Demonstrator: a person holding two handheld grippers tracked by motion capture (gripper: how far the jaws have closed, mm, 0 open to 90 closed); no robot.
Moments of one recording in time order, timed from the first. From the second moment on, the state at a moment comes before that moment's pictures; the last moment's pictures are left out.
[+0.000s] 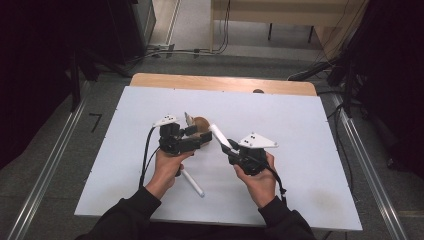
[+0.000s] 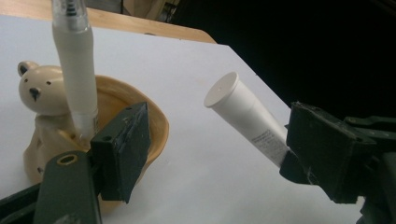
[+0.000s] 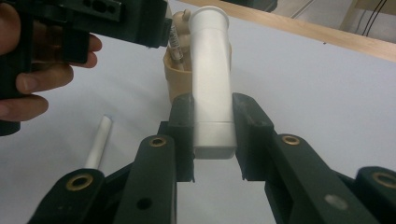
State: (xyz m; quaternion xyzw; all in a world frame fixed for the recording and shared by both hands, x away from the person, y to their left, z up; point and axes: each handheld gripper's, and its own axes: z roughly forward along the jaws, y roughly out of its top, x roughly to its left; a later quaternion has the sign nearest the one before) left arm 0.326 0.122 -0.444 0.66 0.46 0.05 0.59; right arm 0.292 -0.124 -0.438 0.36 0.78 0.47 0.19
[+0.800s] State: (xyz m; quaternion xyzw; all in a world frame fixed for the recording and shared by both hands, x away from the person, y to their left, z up) left arm 0.338 0.118 -0.449 0.64 0.47 -0.01 0.61; right arm 0.287 -0.116 -0.439 0.33 0.78 0.49 0.19
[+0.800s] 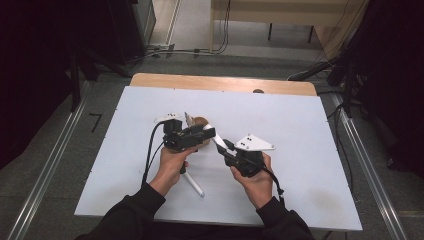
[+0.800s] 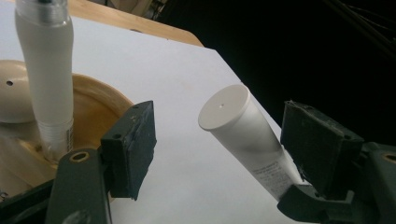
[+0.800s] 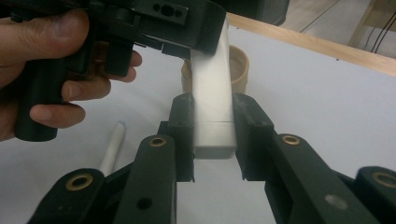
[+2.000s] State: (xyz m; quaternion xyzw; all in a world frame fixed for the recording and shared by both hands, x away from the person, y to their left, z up) left arm 0.338 0.127 -0.450 0.59 0.47 -0.07 0.65; right arm 0.289 -0.102 -0.453 0.31 0.79 0.47 0.23
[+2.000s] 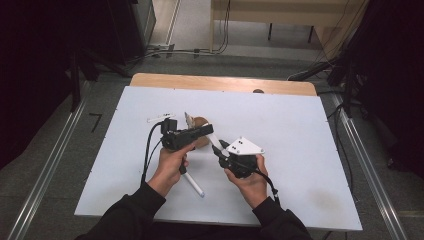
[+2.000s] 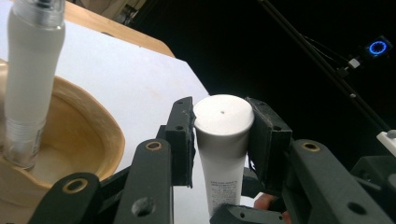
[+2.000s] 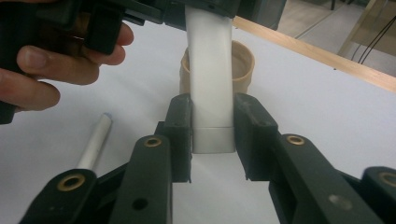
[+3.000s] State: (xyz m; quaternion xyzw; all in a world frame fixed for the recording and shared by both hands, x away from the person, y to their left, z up) left arm 0.338 0.139 -0.436 0.60 0.46 0.06 0.65; right arm 0.300 -0.104 -0.463 0.35 0.80 0.44 0.21
